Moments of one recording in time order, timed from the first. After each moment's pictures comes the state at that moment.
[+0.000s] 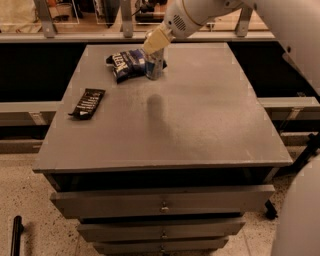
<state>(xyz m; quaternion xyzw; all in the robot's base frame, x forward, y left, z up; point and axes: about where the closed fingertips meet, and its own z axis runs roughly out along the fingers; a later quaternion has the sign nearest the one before) 0.698 -0.003 0.971 -0.48 0.77 0.15 0.38</state>
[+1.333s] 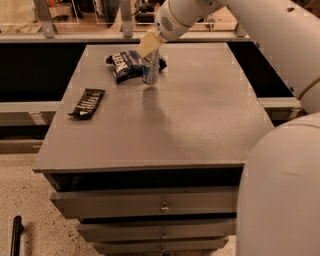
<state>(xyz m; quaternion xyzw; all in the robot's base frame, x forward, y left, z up) 0.723 0.014 0.947 -0.45 0.81 0.15 0.34</state>
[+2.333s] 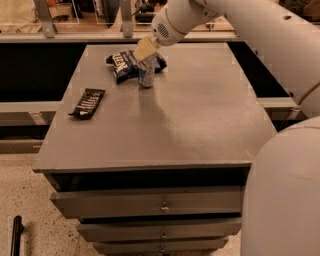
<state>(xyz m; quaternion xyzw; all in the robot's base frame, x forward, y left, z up) 0.725 0.026 0.935 -0.45 0.81 0.17 0.35</state>
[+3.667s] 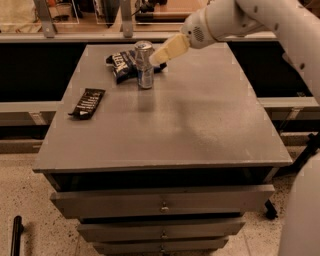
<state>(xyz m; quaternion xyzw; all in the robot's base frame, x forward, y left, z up) 0.714 -0.028 0.949 -0.46 0.75 0.24 0.41</state>
